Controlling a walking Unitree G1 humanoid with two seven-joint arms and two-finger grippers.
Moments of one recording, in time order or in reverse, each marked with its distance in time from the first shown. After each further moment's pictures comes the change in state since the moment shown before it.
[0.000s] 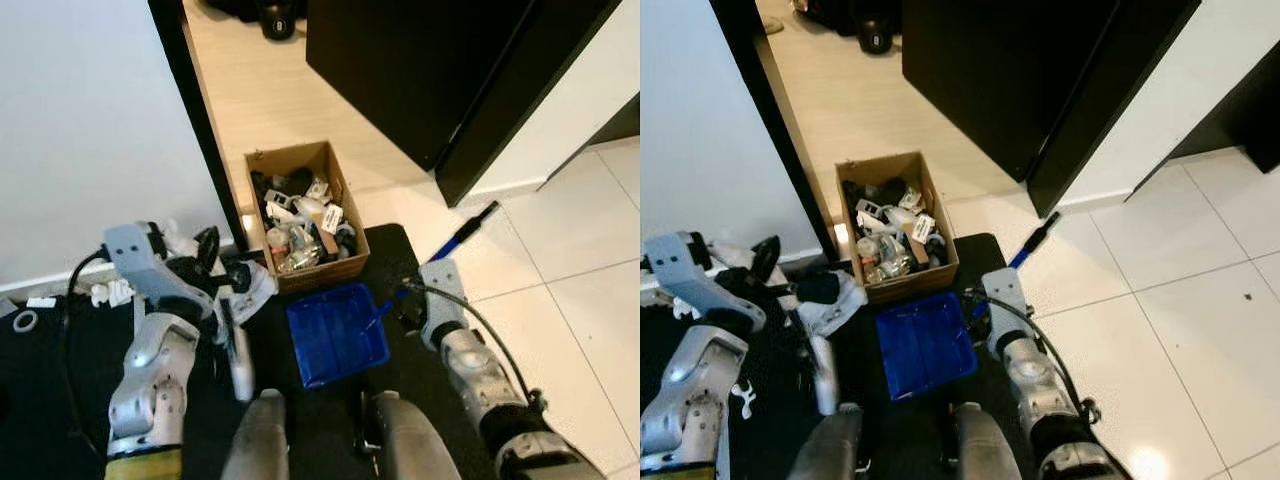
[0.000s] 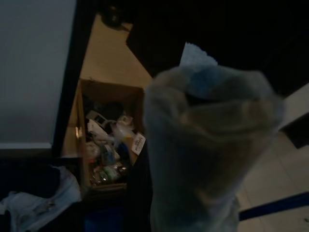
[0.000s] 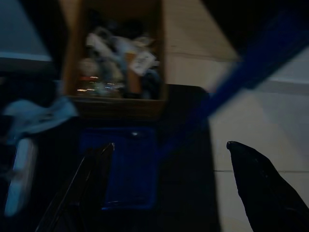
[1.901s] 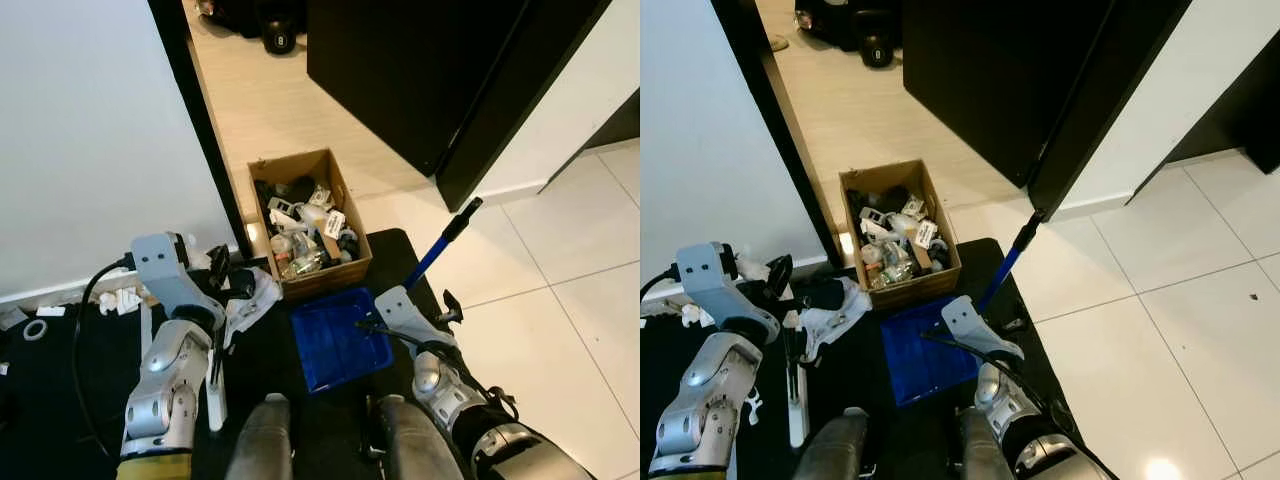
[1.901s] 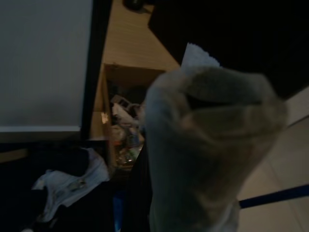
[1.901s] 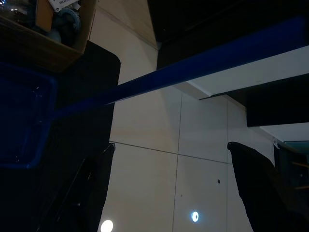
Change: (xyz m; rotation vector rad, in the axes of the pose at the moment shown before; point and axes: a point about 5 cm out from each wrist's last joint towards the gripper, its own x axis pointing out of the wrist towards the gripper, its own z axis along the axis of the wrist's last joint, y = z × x) left arm 0.003 0.008 -0.017 0.077 0.095 0.131; right arm -0.003 0.034 -0.020 -0.539 0.128 -0.271
